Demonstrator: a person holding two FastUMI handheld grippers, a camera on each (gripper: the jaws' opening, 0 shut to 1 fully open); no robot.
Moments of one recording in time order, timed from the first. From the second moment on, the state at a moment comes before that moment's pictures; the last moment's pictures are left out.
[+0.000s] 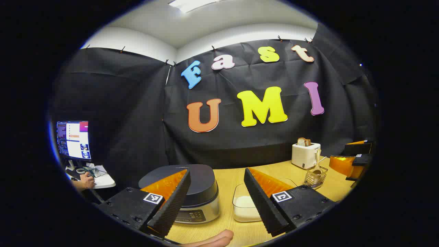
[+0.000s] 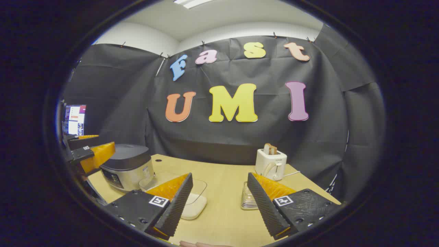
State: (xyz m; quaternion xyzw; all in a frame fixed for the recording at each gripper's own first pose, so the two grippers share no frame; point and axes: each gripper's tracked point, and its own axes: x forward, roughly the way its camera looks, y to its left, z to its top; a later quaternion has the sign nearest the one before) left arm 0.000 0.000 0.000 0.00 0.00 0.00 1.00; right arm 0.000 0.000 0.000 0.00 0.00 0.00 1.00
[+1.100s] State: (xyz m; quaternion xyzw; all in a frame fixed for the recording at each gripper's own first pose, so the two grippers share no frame) left arm 0.004 0.003 -0.020 -0.02 0.06 -0.01 1.00; right arm -0.010 -0.028 0.020 -0.02 -0.03 -0.04 1.00
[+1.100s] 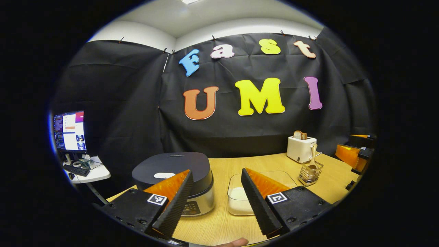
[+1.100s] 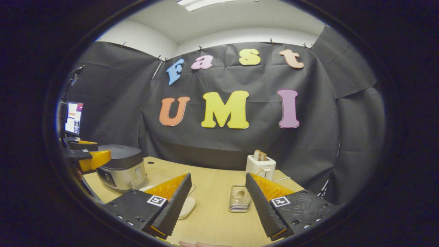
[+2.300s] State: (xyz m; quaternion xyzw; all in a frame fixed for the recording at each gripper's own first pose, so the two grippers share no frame) left arm 0.060 0.116 -0.069 -0.04 0.25 0.03 0.97; right arm -0.010 -0.061 0.021 0.00 -0.02 -0.07 1.00
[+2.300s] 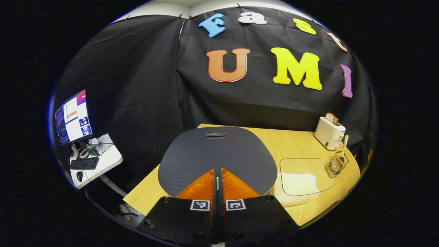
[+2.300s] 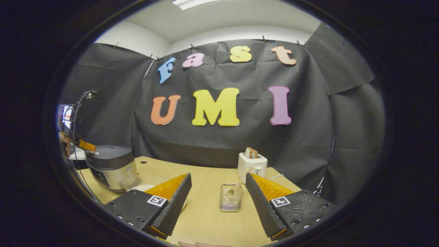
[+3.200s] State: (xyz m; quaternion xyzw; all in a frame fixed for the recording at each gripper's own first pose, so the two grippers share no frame) left arm 0.057 0.115 -0.075 0.02 0.28 0.08 0.96; right arm -0.019 -0.083 0.030 0.04 -0.03 -0.07 1.00
